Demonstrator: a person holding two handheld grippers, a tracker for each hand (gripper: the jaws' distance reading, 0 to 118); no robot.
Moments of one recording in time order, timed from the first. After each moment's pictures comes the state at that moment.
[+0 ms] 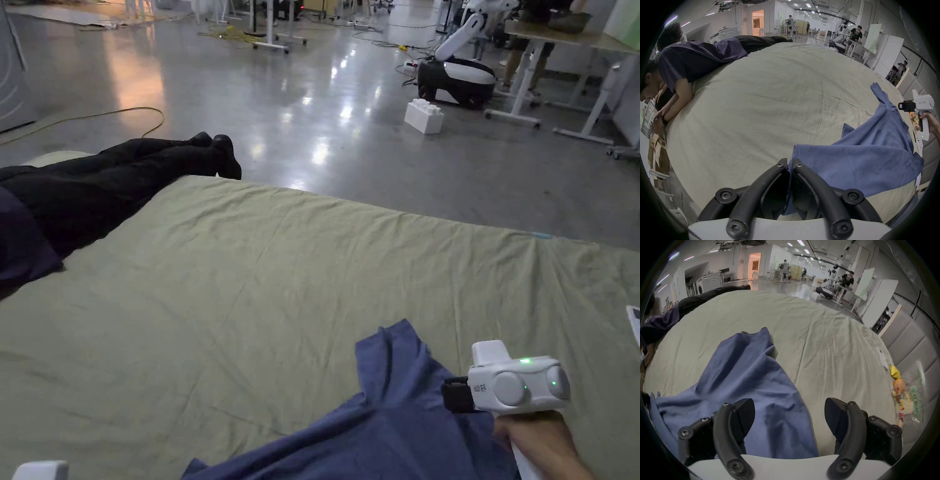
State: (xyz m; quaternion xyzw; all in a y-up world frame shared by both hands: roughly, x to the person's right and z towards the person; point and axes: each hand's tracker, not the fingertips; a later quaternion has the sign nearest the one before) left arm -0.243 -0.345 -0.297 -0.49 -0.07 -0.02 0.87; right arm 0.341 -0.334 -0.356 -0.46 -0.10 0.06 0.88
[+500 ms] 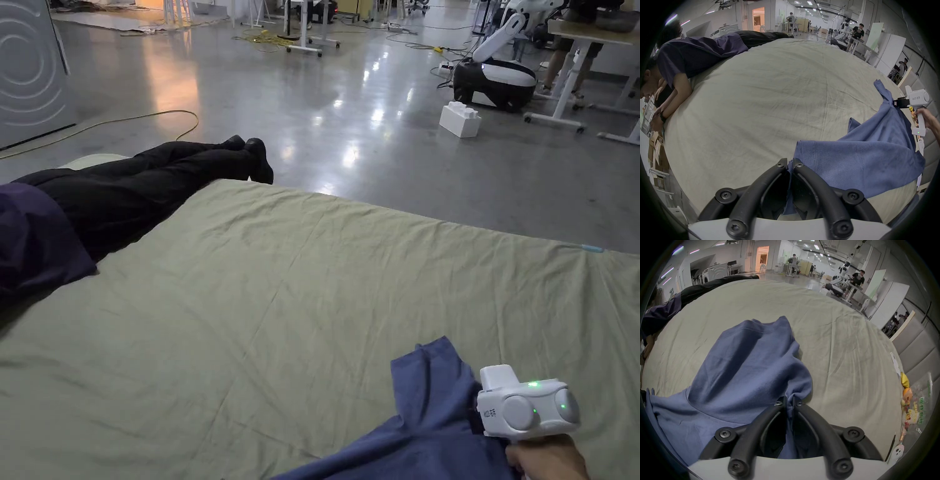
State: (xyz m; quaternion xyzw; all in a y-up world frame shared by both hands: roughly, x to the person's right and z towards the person) left arm -0.245 -0.361 -0.298 -0.50 -0.07 -0.01 0.86; right arm 0.314 -0.368 -0.387 -0.48 -0.07 0.08 0.87
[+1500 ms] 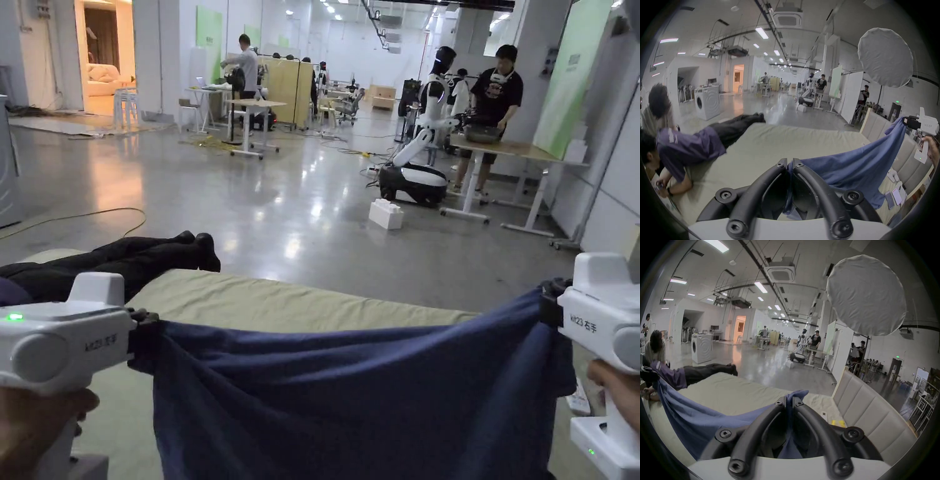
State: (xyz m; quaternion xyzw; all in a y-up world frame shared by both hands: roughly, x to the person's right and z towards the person) left arm -0.194 -0.067 -0.331 -0.20 -0.20 0.00 0.96; right arm 0.333 0.004 -0.157 -0.12 -0.20 0.10 0.97
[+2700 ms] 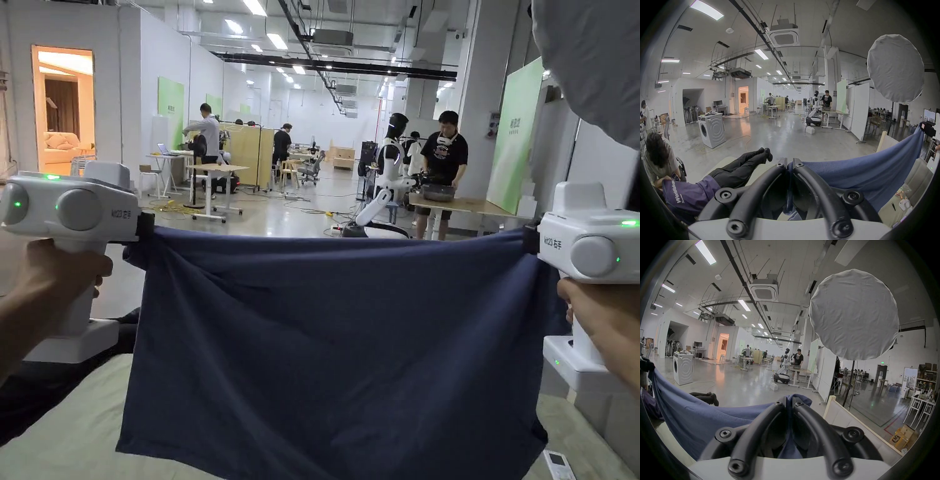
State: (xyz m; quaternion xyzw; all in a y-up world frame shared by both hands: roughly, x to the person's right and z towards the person) left arm -0.101 0.113 -0.510 -0.10 -0.16 -0.03 0.98; right arm 0.384 0.138 -0.270 -0.01 -0.28 0.11 0.95
